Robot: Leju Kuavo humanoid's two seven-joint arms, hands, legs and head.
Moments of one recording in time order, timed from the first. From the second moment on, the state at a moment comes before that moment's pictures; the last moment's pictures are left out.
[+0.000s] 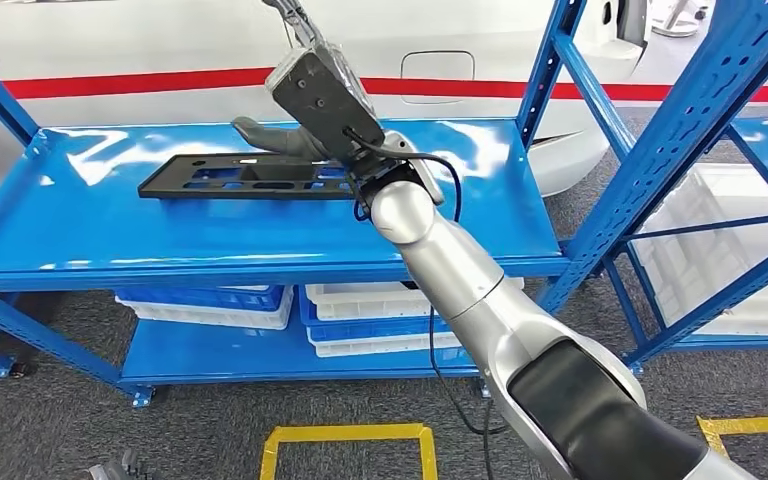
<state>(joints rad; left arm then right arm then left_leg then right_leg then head) -0.18 -0.21 0.44 -0.44 0.11 0.02 -0.70 -0.96 0.16 0.55 -1.08 0.21 -0.14 -0.12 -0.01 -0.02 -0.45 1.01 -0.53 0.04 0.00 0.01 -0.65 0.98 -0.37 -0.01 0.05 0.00</state>
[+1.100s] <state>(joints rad) -0.17 -0.15 0.38 -0.33 -0.06 0.24 -0.30 -0.95 0.13 0.54 -1.12 0.18 -0.13 -0.12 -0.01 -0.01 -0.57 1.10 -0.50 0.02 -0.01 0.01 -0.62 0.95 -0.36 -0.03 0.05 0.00</state>
